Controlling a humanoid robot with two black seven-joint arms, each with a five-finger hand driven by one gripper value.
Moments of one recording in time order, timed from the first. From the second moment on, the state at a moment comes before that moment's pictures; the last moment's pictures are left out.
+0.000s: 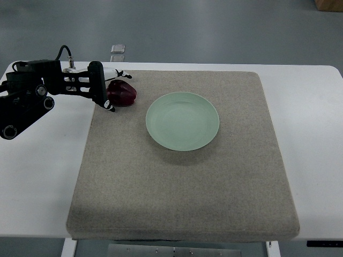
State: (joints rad) left arm -0.94 0.51 -0.55 -0.97 1.65 -0.32 -0.02; right arm -0.02 0.00 -0.02 0.13 0.01 0.08 -0.05
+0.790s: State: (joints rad) left arm -0.98 0.53 -0.57 -1.07 1.63 -0.26 -0.10; right arm -0.02 0.00 -0.02 0.13 0.01 0.08 -0.05
